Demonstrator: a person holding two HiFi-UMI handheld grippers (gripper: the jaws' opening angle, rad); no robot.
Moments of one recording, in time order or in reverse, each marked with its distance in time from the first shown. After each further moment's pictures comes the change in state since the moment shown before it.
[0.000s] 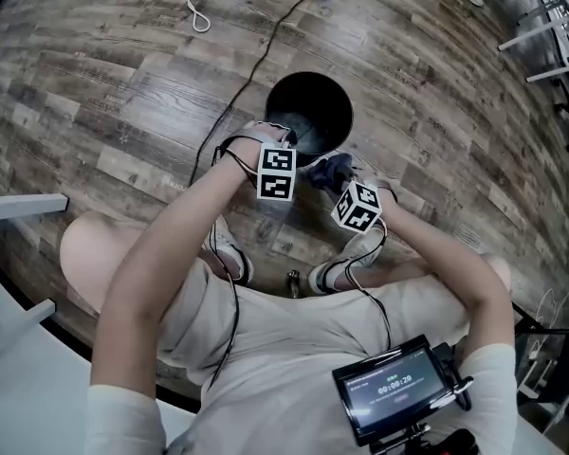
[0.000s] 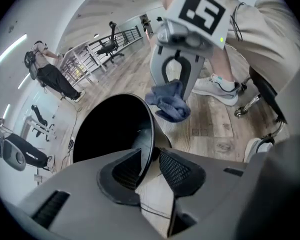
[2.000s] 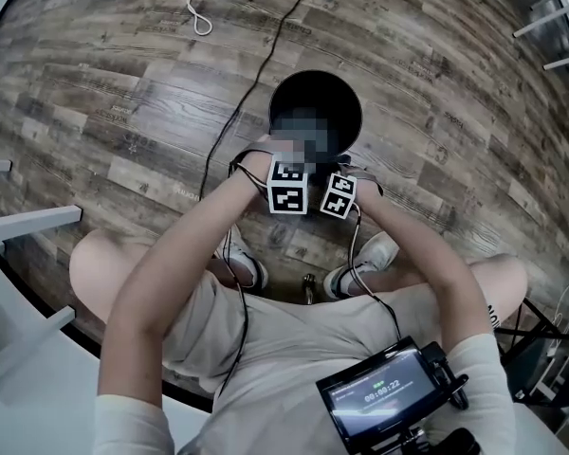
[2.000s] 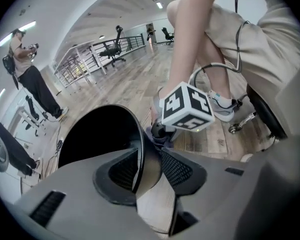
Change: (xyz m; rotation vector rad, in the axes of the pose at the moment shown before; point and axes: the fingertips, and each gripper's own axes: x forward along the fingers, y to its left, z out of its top) left arm 0.004 -0.006 0.029 -0.080 -0.096 -0.093; right arm 0.132 0.005 -0.057 0.000 0.214 0.075
